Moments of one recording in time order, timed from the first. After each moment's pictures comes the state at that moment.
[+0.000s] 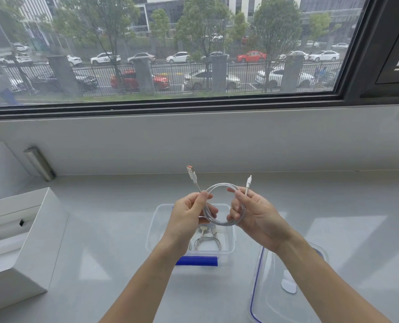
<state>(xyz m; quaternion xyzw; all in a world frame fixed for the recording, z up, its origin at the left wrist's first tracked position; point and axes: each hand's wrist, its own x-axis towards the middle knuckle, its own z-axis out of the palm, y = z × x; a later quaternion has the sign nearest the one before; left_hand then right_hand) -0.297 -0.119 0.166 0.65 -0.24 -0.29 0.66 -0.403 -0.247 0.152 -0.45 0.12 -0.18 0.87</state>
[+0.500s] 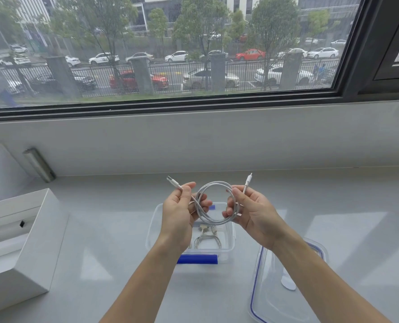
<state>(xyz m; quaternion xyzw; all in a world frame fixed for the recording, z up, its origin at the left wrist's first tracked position) -0.293 -0.121 0.168 0.55 -0.13 -0.29 0.78 -0.401 -0.242 0.156 -0.47 0.18 -0.21 0.84</state>
